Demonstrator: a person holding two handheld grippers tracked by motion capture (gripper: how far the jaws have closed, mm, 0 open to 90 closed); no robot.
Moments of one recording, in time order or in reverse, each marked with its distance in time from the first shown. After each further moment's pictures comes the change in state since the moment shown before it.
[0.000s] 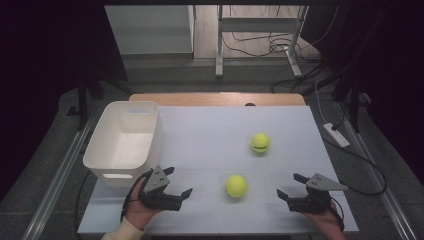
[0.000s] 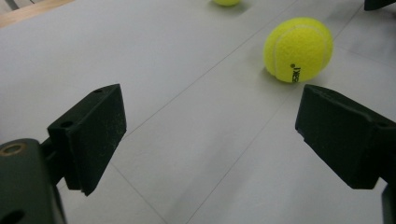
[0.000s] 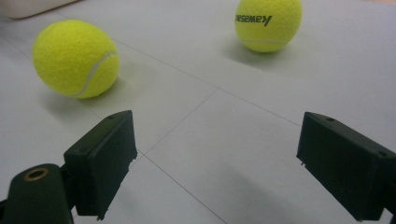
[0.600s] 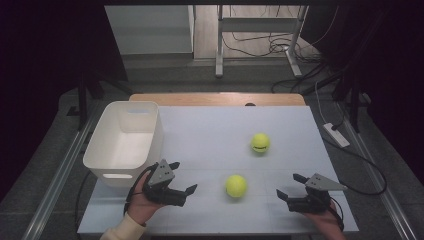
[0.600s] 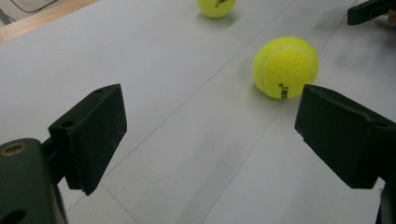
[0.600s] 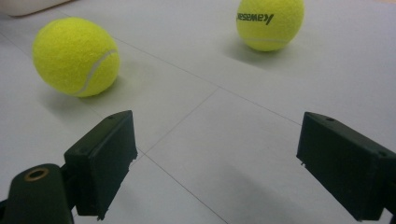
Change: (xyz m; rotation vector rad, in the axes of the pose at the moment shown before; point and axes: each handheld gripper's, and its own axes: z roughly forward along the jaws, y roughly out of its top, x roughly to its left) left arm 0.000 0.023 0.002 0.005 -0.032 0.029; right arm 0.001 0.000 0.001 0.007 0.002 -0.003
